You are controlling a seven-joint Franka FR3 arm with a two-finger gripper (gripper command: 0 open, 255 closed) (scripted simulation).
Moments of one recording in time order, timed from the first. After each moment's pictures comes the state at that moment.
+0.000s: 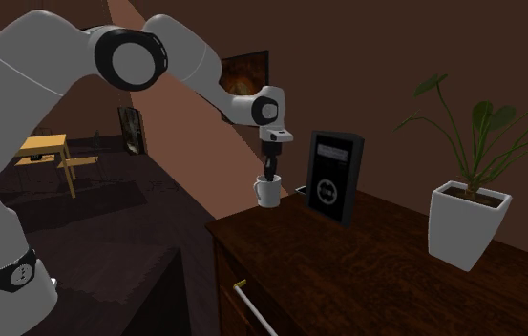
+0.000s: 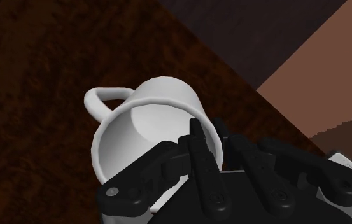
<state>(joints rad) 0.60 0.76 0.29 -1.38 -0.26 2.05 1.07</state>
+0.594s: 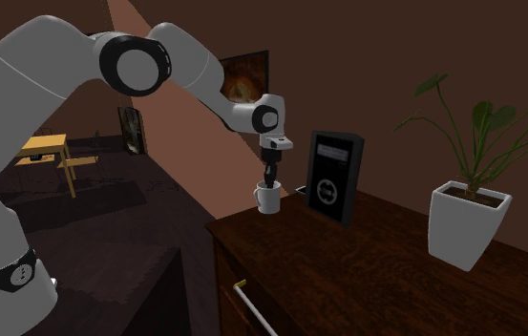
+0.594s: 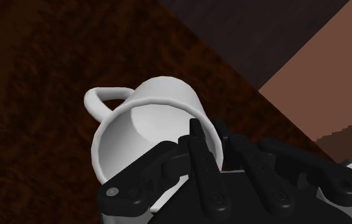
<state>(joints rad) 0.60 0.80 0.28 -1.39 -0.27 2.09 1.07</state>
